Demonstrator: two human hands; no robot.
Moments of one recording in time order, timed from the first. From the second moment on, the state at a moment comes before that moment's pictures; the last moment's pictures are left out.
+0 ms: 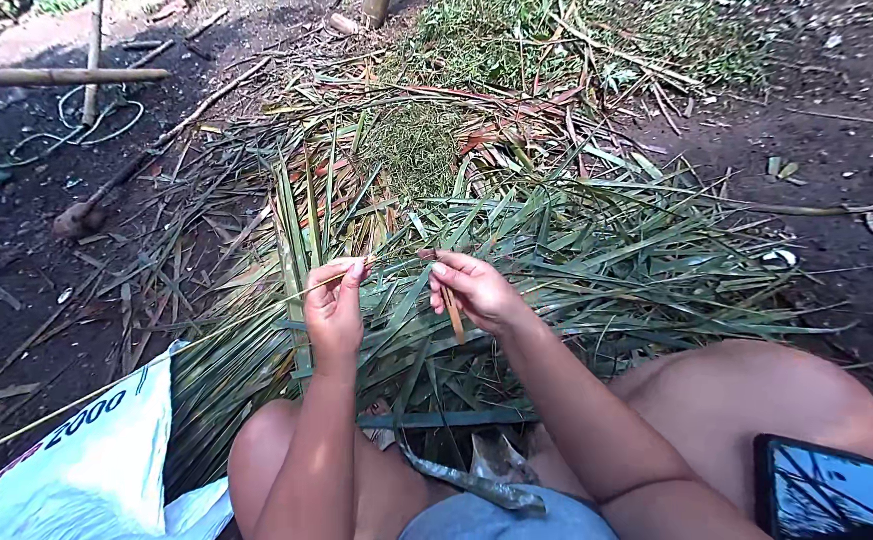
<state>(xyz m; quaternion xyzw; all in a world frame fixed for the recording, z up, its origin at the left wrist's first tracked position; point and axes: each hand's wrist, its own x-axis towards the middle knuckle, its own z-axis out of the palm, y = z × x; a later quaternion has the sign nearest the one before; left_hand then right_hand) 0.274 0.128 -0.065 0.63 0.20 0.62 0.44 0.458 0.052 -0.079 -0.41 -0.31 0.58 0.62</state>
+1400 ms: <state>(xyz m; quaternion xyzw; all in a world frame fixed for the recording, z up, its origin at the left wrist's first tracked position) 0.296 0.096 -0.058 0.58 0.33 0.40 0.63 0.426 0.071 -0.131 -0.37 -0.10 0.65 0.66</state>
